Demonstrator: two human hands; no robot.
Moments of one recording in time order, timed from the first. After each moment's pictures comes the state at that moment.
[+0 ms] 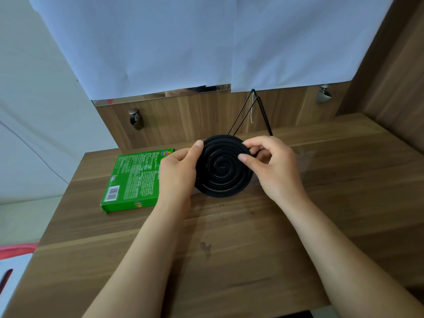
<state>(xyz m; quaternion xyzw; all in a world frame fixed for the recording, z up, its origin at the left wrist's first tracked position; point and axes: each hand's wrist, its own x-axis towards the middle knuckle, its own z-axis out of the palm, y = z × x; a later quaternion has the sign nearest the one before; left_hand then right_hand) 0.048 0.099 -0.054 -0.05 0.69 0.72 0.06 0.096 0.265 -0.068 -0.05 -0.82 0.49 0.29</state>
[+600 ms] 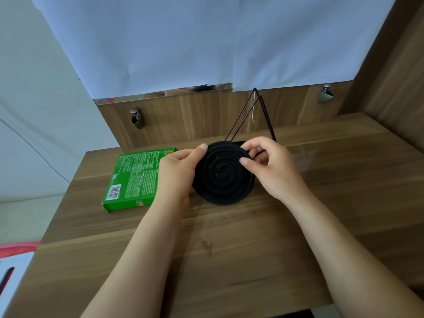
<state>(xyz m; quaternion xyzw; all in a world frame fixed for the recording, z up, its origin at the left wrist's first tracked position) 0.045 0.094 -0.056 -0.04 0.70 0.71 0.06 0.095 0.269 -0.069 -0.04 -0.84 0.50 0.20</state>
